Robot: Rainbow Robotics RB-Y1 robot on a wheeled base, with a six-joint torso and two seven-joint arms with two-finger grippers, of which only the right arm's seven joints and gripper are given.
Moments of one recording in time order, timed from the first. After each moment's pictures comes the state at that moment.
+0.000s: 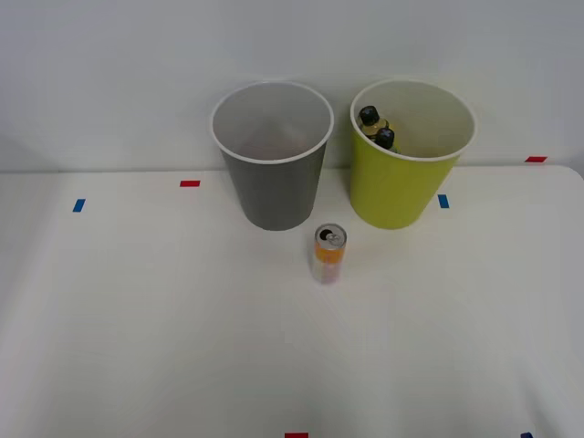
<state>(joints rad) 1.16 -0.21 0.01 -1.92 0.16 -0.94 1.02</state>
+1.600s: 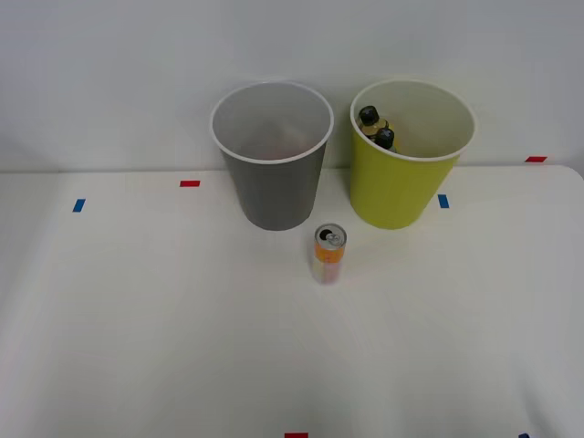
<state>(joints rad) 1.15 -0.21 0.00 -1.92 0.21 -0.94 0.98</state>
